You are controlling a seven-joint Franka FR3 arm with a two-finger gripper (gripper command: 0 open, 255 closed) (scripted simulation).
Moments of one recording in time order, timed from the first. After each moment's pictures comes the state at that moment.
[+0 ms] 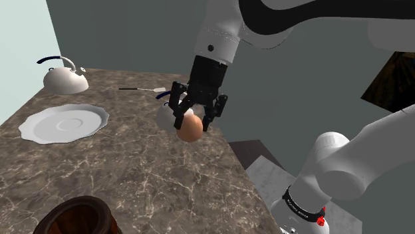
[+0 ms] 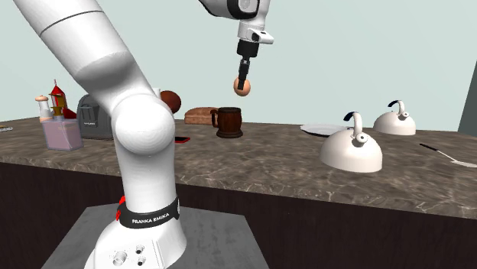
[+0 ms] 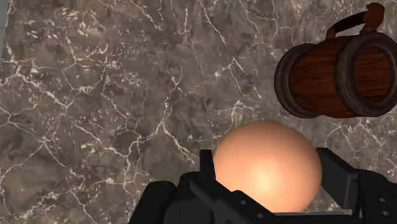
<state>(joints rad) 0.22 -0.48 0.34 -2.24 0.49 1.83 0.73</state>
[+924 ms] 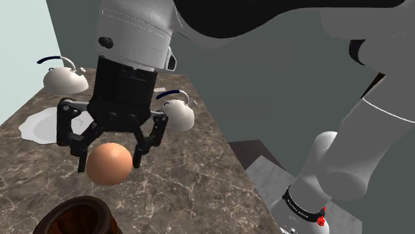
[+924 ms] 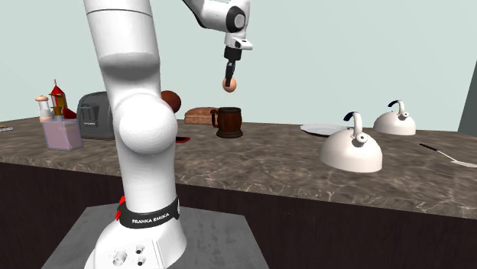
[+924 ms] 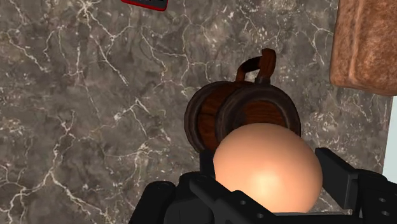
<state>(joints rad) 0.27 -0.08 0.64 -1.87 0.34 1.97 1.12</state>
